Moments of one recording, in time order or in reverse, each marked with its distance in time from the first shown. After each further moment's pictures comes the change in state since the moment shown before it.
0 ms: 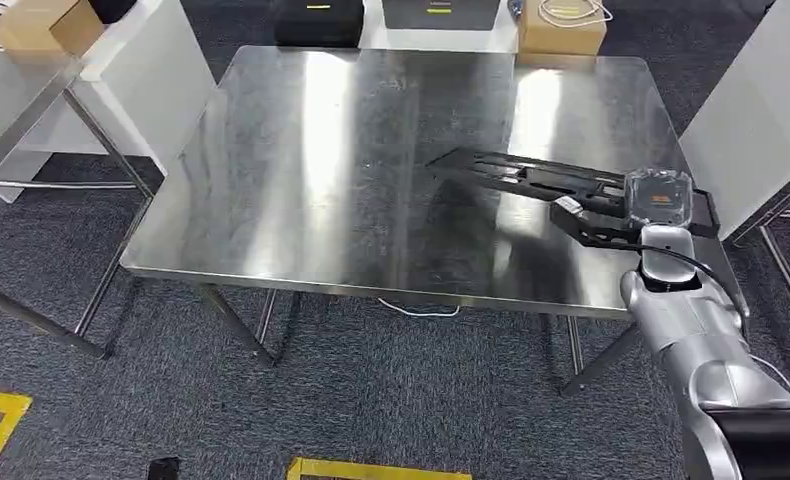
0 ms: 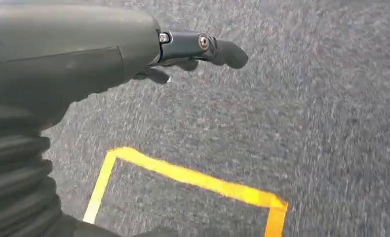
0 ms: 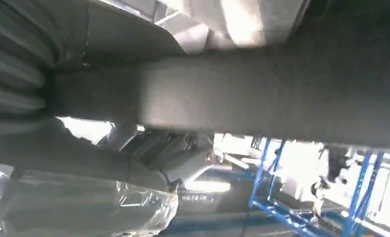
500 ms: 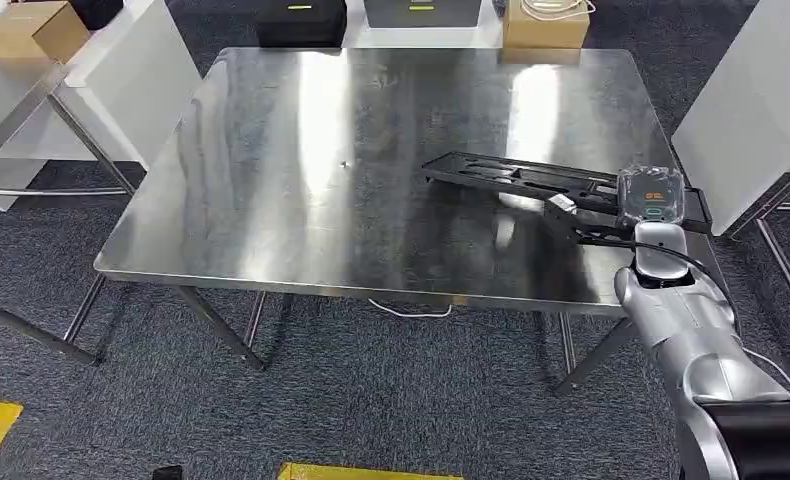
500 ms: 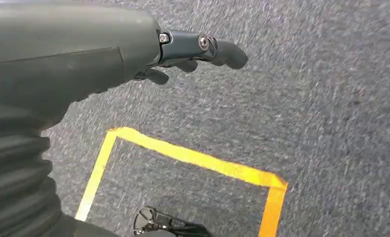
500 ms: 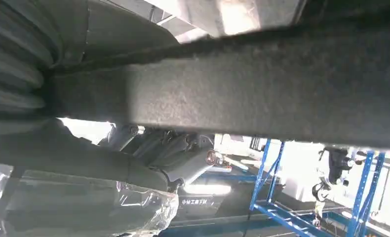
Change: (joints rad) left arm 0.007 -0.005 0.024 0.005 -0.003 -0.010 -0.017; right arm -0.014 0.008 0.004 0.018 -0.009 -0.017 0.005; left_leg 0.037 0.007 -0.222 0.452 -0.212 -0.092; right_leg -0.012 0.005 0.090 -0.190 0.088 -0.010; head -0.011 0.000
